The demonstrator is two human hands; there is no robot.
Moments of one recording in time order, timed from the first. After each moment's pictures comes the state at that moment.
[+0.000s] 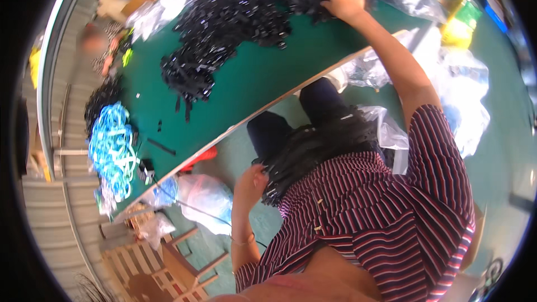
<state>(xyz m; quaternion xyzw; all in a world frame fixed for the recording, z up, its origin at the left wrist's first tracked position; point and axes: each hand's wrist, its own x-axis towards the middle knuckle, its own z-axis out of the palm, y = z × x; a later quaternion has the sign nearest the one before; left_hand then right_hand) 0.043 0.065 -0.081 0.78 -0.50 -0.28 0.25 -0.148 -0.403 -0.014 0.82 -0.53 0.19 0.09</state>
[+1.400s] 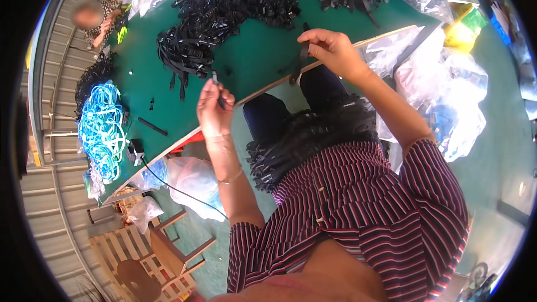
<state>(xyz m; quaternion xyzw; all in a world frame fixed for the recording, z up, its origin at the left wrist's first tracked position) 0.099 -0.071 -0.044 0.38 -0.17 -0.43 0.80 -0.142 -0.245 -0.035 0.72 -0.24 0.34 -0.55</state>
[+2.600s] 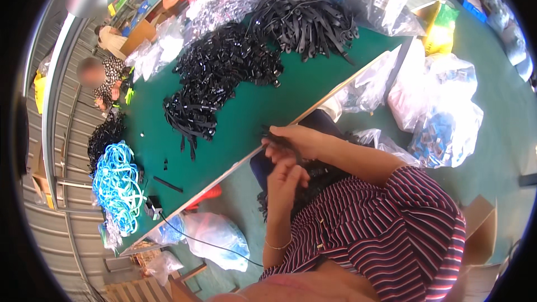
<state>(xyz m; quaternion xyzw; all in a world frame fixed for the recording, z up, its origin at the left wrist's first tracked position) -0.041 -0.038 -0.032 0.52 -0.38 -0.52 0.57 -0.109 -0.171 -0.032 0.26 -0.20 0.14 -0.93</state>
